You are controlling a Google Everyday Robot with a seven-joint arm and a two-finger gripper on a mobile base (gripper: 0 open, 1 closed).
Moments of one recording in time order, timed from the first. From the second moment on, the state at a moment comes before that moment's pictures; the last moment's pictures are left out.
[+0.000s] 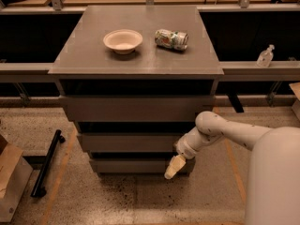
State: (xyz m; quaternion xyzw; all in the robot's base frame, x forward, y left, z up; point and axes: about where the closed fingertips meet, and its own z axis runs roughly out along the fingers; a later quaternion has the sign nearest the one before) arm 0.574 -0.097 0.447 -0.53 0.79 0.26 0.14
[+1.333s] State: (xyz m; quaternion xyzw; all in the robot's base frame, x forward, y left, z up) arm 0.576 -0.117 0.380 -0.48 0.79 0.35 0.17
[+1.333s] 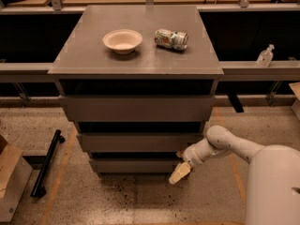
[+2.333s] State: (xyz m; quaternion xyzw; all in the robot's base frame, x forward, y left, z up) arm 0.578 -0.125 0.341 -0.48 0.76 0.38 0.20
